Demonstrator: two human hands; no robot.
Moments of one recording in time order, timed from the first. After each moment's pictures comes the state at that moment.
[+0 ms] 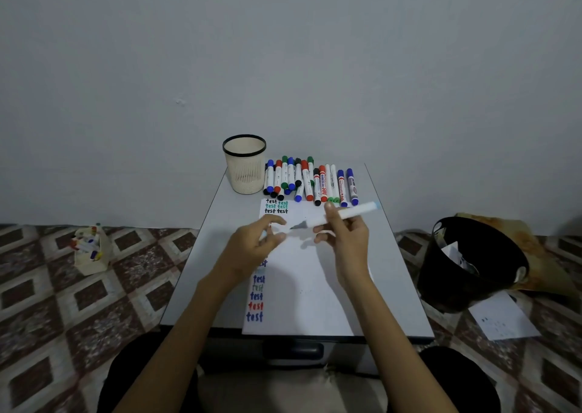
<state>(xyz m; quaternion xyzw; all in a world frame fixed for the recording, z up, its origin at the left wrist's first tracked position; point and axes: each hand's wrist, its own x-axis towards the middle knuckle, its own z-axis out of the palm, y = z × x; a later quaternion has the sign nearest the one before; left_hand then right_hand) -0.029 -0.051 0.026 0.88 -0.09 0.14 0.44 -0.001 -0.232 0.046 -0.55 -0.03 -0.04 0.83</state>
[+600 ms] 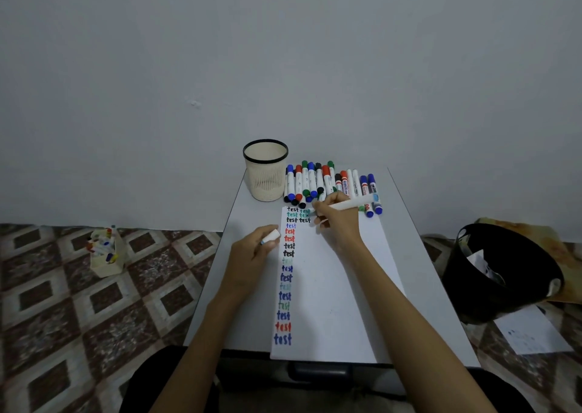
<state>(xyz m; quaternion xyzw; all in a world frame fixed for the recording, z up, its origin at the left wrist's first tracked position) -0.021 -0.011 0.000 0.85 -0.03 0.23 0.47 0.083 -0.176 0.036 -0.63 -0.05 0.02 0.78</state>
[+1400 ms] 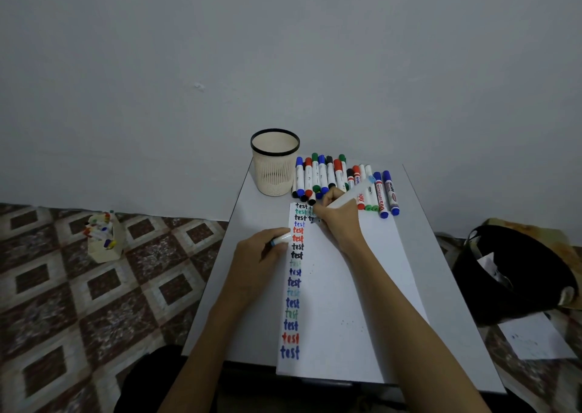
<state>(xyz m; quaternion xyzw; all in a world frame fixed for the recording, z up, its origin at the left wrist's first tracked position) -0.010 -0.002 -0.014 0.85 -0.05 0.23 0.46 0.114 -0.157 0.010 -0.73 -0.12 -0.01 0.67</state>
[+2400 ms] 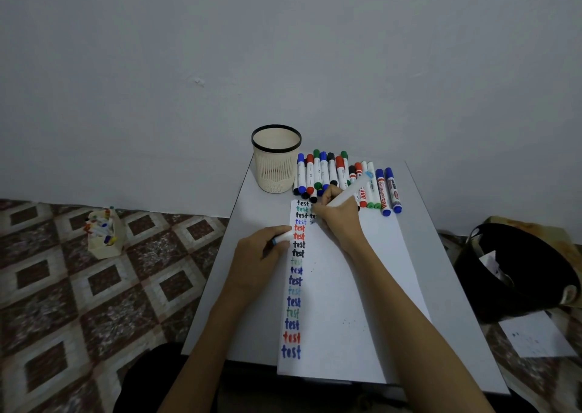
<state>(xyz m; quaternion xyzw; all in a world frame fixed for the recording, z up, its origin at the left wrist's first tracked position) -0.012 -0.005 -0.011 0.85 -0.04 0.23 0.48 0.110 -0.156 0.015 -0.74 -0.13 0.00 0.66</state>
